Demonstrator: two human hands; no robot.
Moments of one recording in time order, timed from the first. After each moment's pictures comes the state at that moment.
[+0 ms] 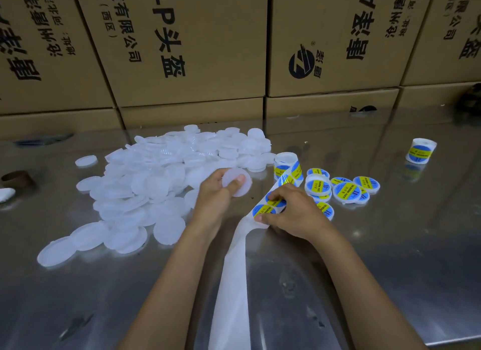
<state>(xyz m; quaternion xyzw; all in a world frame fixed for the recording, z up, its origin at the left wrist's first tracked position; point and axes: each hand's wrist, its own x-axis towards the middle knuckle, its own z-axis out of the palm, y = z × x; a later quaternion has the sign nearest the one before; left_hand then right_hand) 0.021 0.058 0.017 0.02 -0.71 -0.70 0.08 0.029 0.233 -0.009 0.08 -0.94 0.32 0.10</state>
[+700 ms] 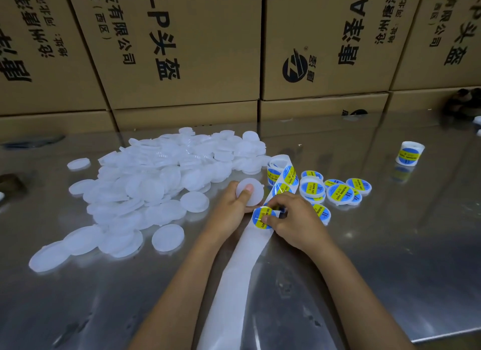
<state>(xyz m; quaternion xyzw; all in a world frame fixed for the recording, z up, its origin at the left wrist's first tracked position) 0.016 0.077 -0.005 -0.05 -0.78 -0.62 -0.01 0.045 0.232 -0.015 0.06 -0.92 0.37 0.15</state>
